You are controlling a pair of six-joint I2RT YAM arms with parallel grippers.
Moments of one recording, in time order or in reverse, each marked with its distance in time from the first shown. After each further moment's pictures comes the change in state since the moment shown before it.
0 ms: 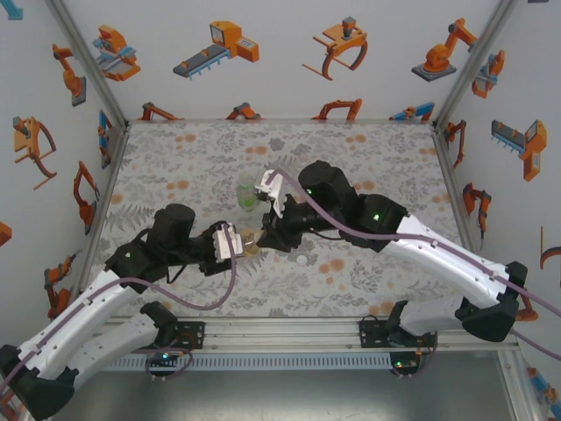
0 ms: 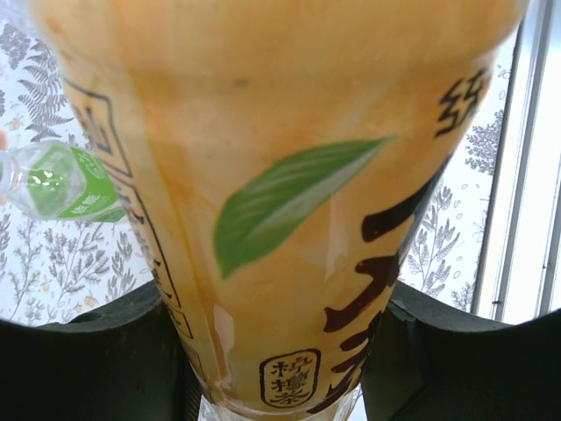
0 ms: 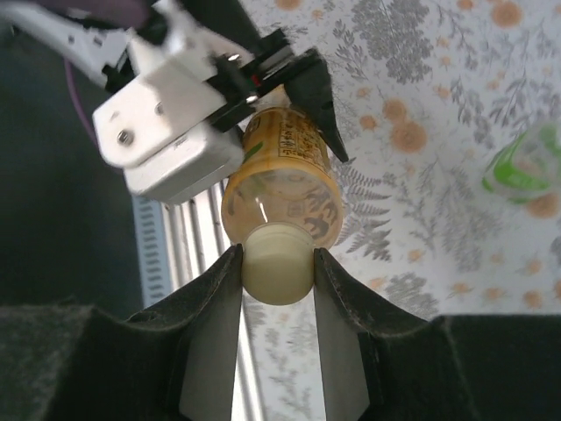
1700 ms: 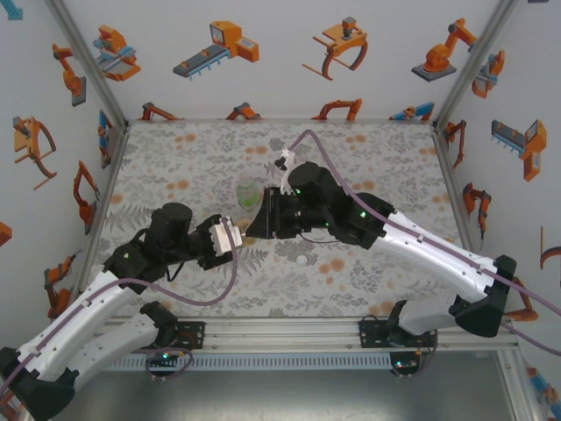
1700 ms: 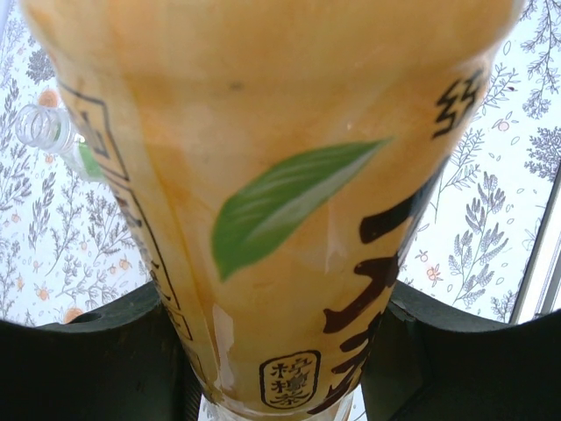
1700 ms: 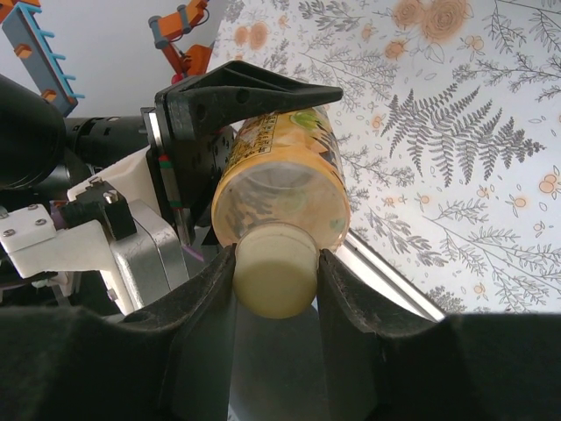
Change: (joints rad) left arm 0.008 -0.007 0.000 0.034 -0.105 -0.025; right arm -0.005 0.052 -0.010 0.005 0.200 0.832
